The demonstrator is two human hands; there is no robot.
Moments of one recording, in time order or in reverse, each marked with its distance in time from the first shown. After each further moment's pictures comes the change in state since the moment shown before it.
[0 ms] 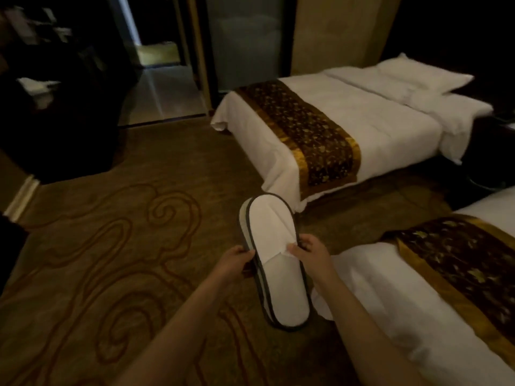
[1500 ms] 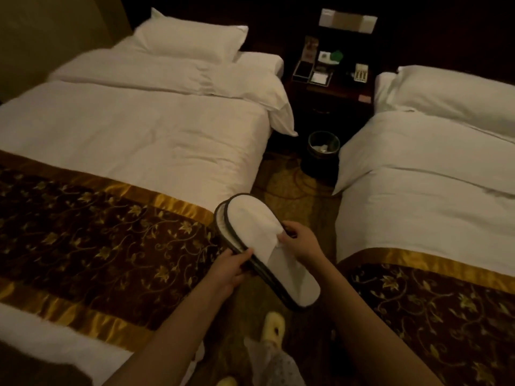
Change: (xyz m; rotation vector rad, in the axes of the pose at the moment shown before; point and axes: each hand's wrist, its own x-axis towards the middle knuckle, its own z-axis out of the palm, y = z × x) left_hand 0.658 0.374 0.577 0.331 -0.652 -0.326; right_hand 0.695 -0.067 -0.449 -0.063 0.713 0.323
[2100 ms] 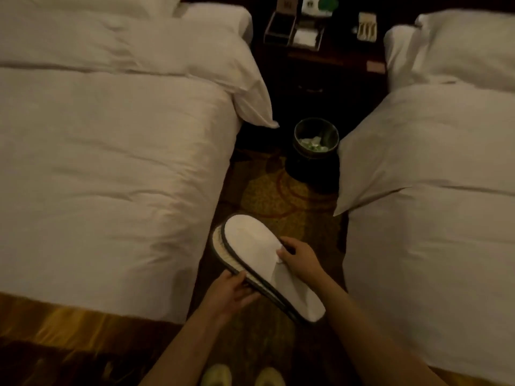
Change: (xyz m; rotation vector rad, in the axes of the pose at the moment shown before) left_hand 0.408 0.050 0.125 -0.094 -0.063 -0.170; right_hand 0.416 0.181 -0.024 -0.043 -0.081 0.169
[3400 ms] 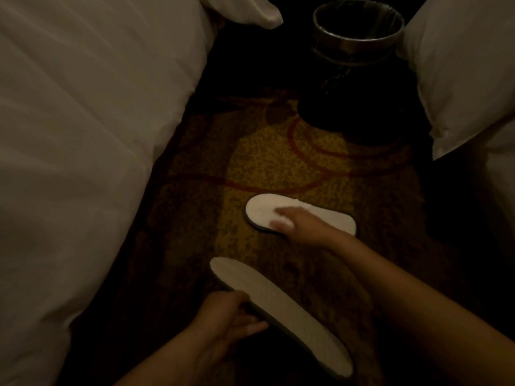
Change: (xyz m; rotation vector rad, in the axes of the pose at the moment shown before) left_hand 0.419 -0.098 -0.088 0.224 0.030 -0.147; right_hand 0.396 0.255 0.139 -0.383 -0.089 -0.322
